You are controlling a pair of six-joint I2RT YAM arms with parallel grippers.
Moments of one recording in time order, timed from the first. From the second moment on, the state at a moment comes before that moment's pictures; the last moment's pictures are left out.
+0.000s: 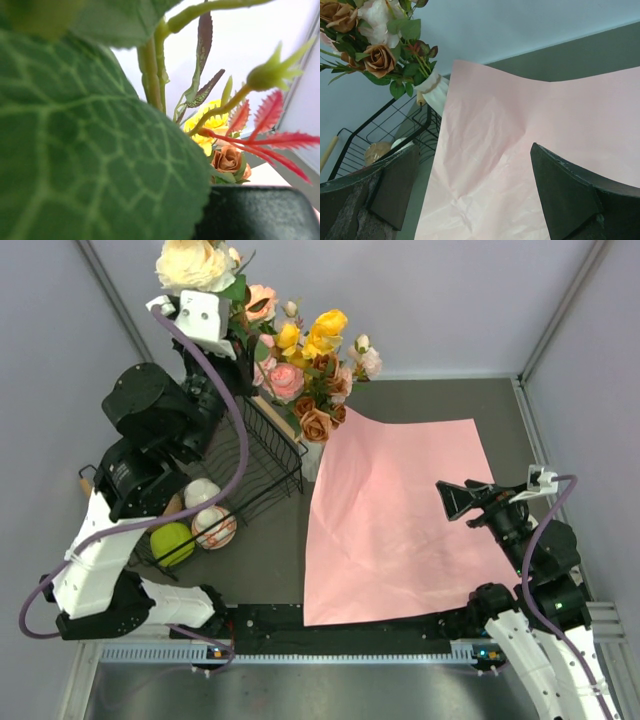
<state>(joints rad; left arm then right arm) -0.90 1.26 1.99 -0.45 -0.58 0.18 0.29 0.23 0.62 -0.34 -0.07 0.55</state>
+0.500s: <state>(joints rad) -0.89 1.23 2.20 -0.69 -0.51 0.09 0.29 0.26 0.62 -0.33 -0.07 0.56</state>
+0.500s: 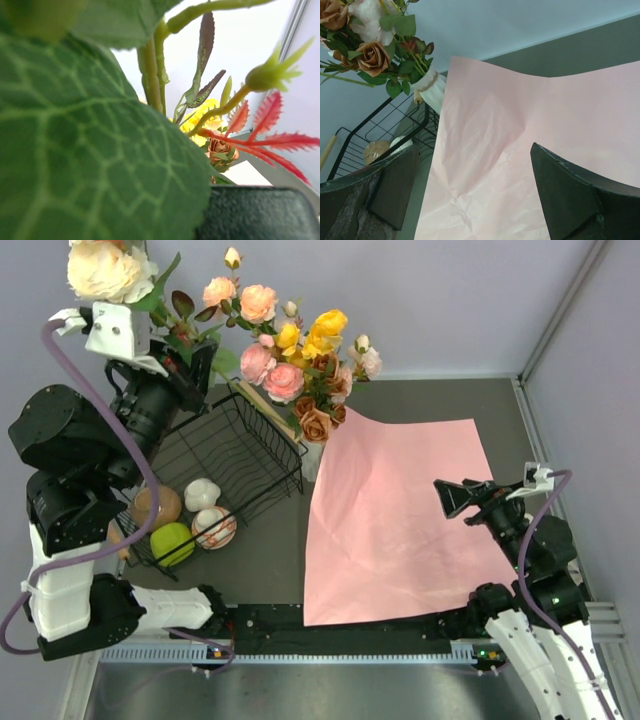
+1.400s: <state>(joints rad) -0.80 1.33 2.07 -0.55 -0.43 0.08 0.29 0.26 0.61 -0.32 -0.08 0.57</state>
